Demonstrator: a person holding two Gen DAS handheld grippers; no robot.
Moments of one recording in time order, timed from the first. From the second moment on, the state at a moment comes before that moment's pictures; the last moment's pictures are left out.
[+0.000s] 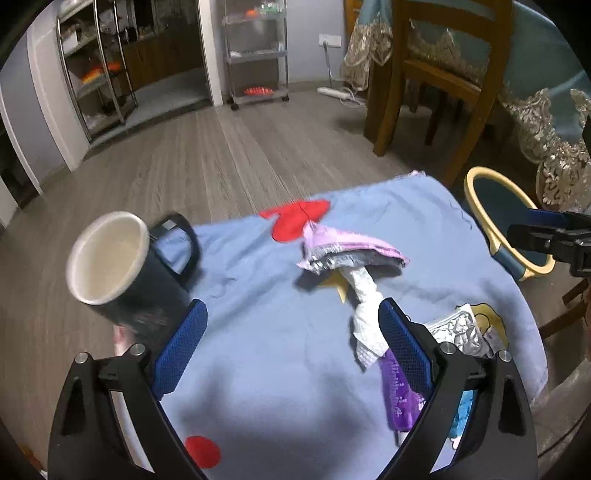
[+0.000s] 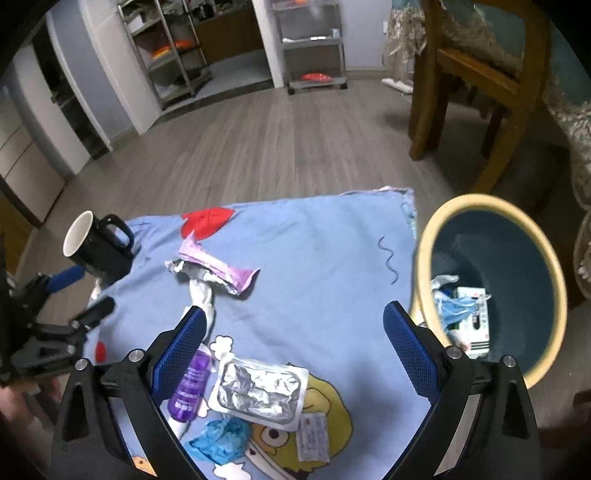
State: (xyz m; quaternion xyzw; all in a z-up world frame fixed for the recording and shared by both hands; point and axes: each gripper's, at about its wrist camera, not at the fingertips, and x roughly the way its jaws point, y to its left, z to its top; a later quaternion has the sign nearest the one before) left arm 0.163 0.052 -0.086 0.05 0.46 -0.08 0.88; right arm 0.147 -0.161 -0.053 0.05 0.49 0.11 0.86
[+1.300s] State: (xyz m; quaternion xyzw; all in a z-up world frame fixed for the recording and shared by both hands) left arm 0.173 0.084 -0.121 -0.04 0.58 -0.07 0.81; right arm 0.202 -0.049 -0.123 -0.11 0.51 0.26 0.81
